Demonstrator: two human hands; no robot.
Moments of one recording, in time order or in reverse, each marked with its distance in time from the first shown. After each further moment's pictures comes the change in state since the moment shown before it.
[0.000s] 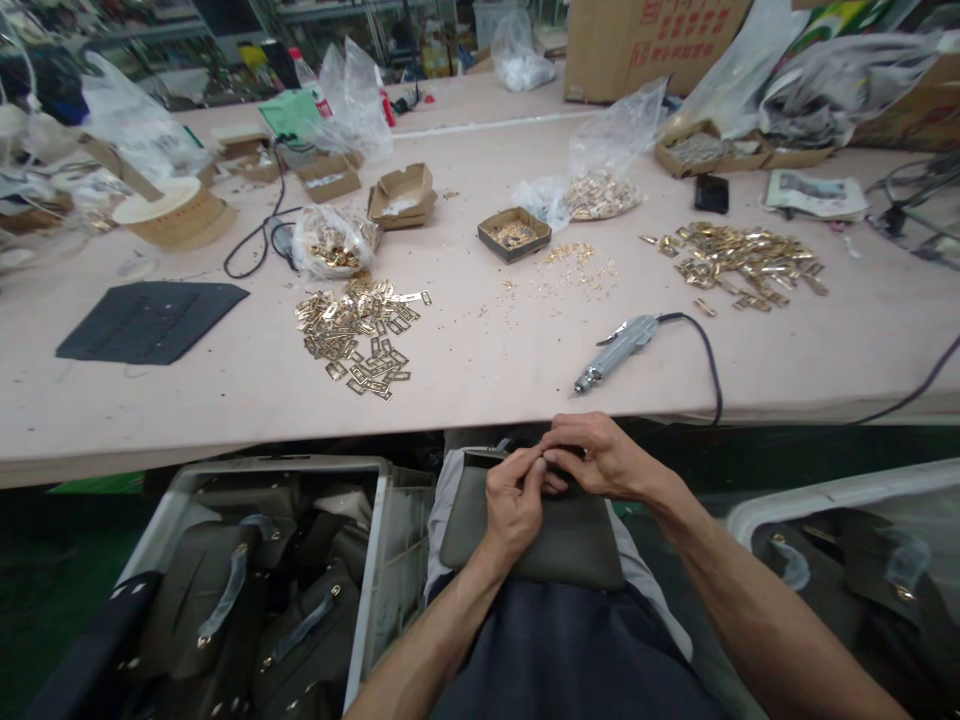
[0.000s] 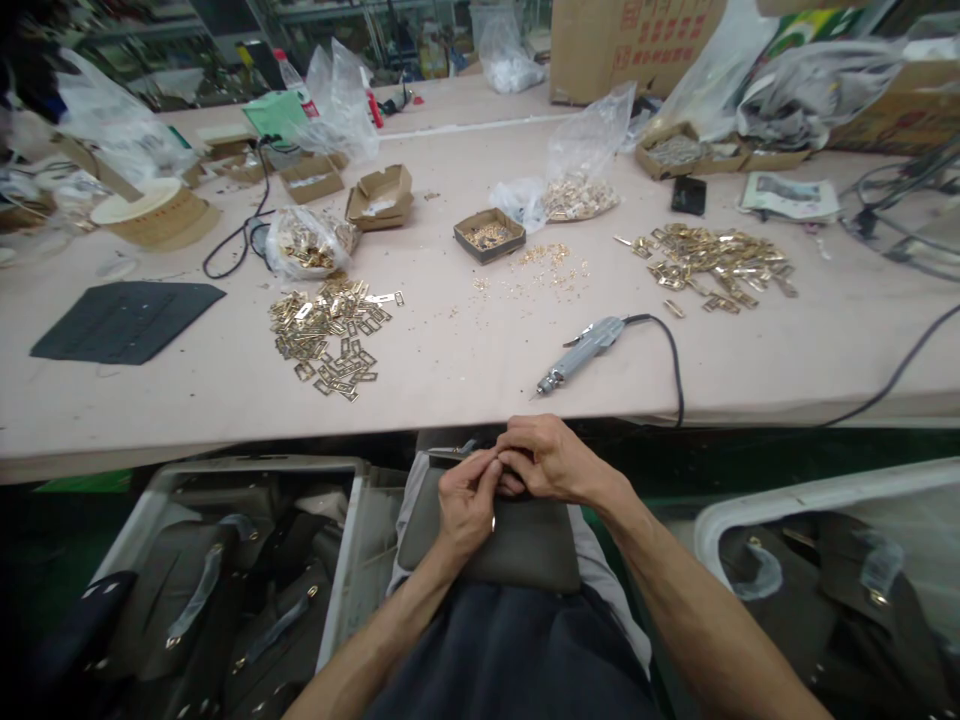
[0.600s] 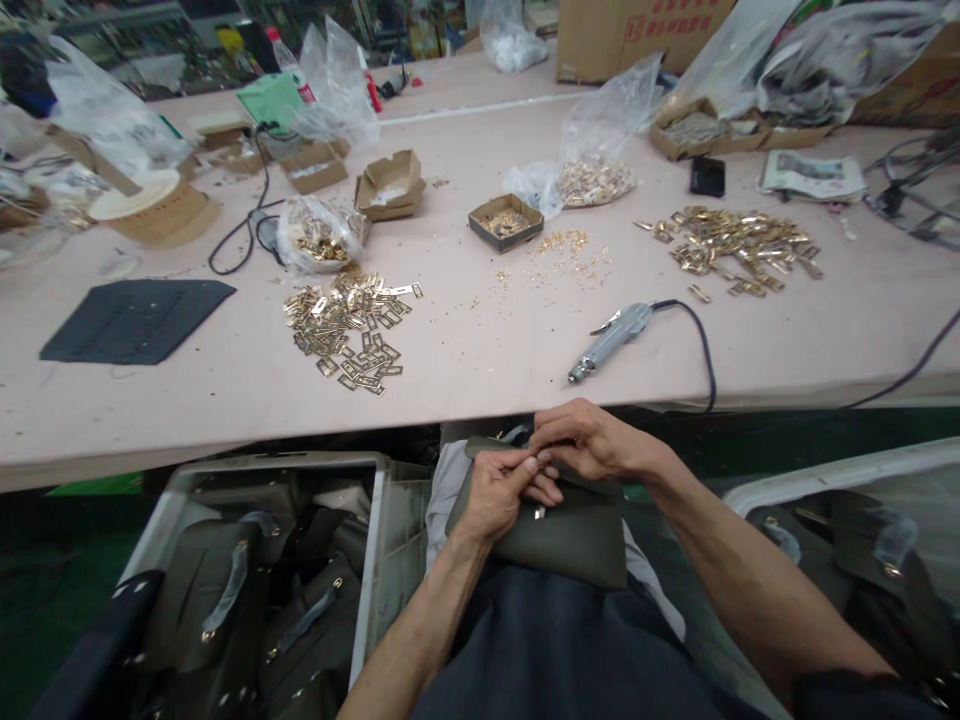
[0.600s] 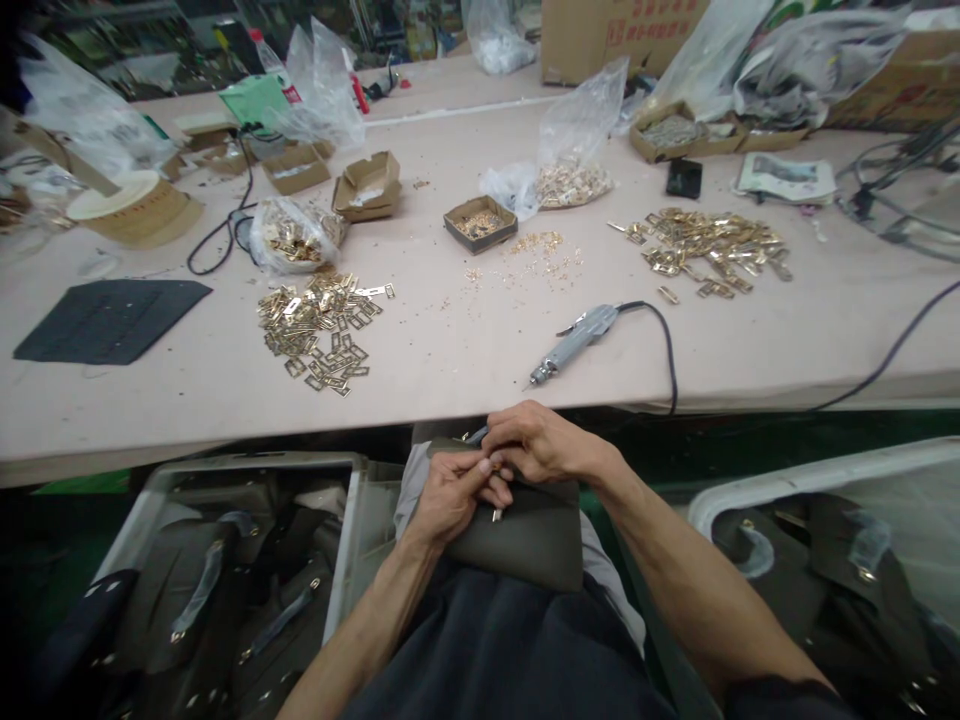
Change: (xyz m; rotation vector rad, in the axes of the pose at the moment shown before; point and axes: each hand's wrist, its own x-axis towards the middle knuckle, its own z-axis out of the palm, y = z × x) left_hand 0.006 0.012 -0.018 -0.394 -0.237 -0.425; right_hand 0.013 -0.007 -0.022 0.122 -0.218 -0.120
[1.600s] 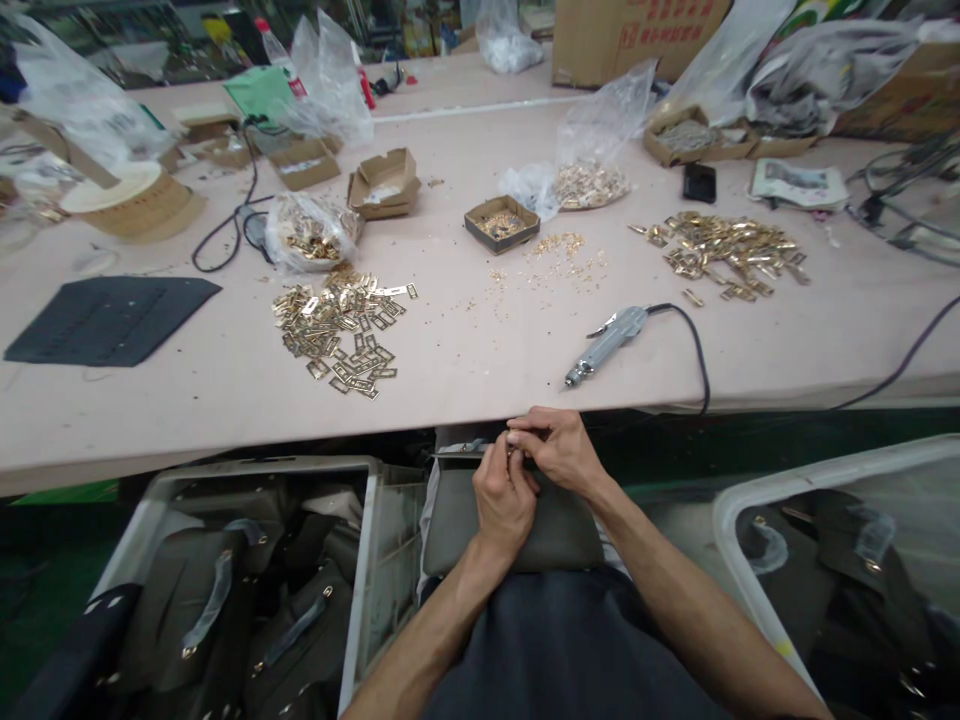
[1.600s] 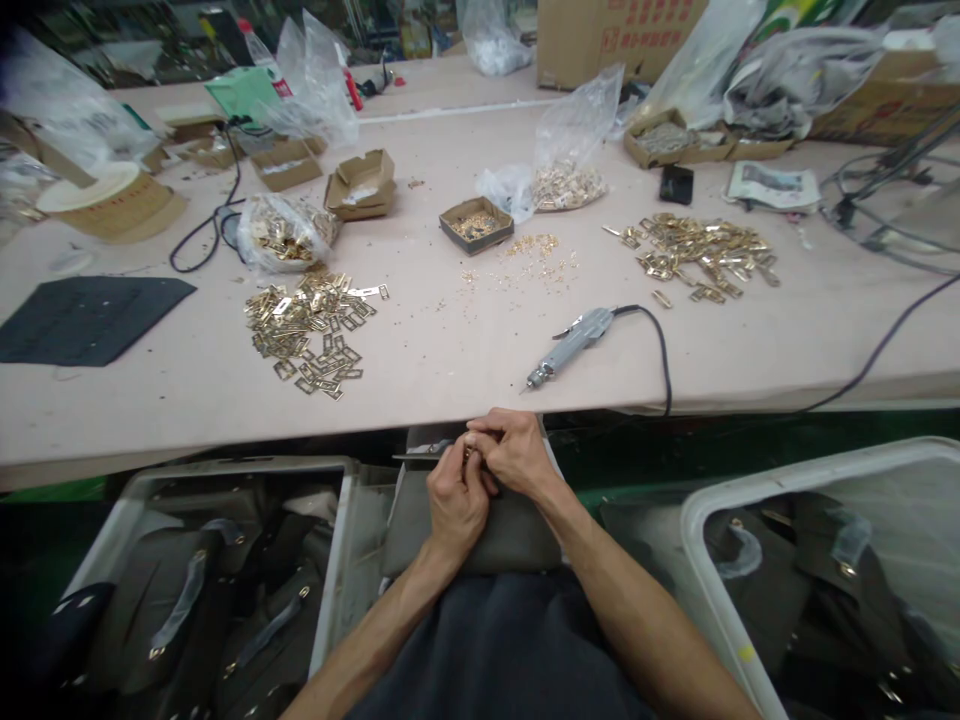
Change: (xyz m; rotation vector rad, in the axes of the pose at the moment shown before) left_hand 0.007 -0.020 0.007 0.917 0.541 0.547; right_hand 0.014 0.025 0.078 0.180 0.642 0.490
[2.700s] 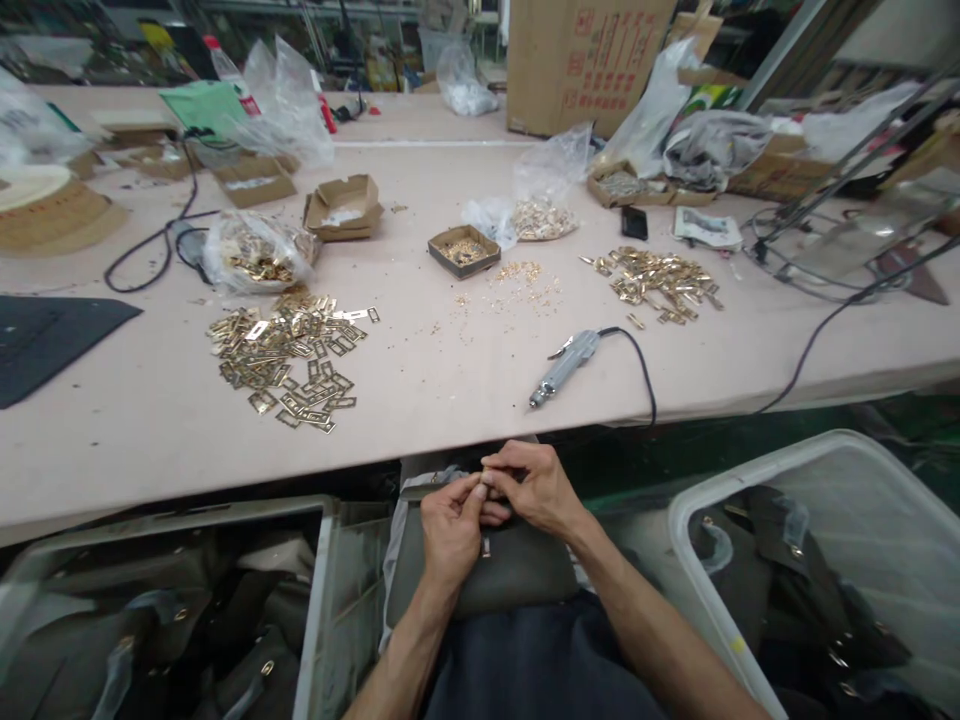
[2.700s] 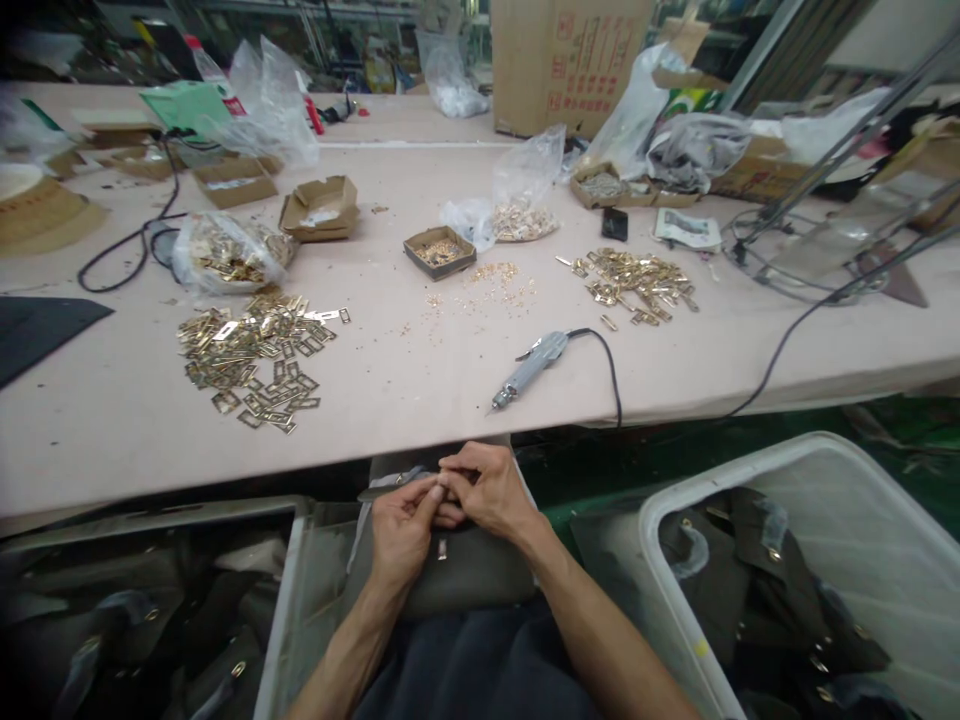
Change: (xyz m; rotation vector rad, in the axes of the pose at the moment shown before) left_hand 0.008 -0.014 -0.016 -0.689 -0.217 -0.536; right_hand -0.017 -0.007 -0.010 -0.071 0.041 -0.153
